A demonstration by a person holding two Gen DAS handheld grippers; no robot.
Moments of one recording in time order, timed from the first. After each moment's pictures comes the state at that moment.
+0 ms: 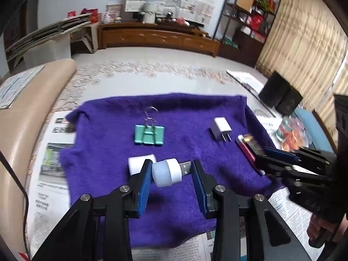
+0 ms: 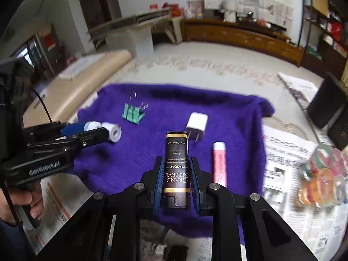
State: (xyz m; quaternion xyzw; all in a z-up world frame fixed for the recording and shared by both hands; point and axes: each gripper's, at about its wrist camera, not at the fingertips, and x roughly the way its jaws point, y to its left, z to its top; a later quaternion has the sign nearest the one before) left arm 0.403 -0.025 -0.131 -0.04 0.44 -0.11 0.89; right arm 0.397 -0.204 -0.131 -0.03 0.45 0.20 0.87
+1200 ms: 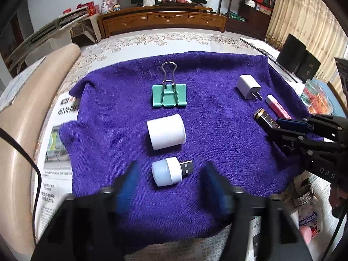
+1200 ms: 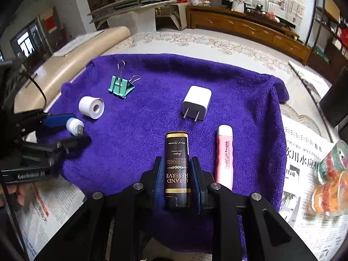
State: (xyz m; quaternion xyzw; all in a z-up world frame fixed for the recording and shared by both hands) left arm 0.399 -0.012 -0.169 0.02 0.49 -0.07 0.87; right arm 0.406 -0.204 -0.170 -0.07 0.48 0.21 0.85
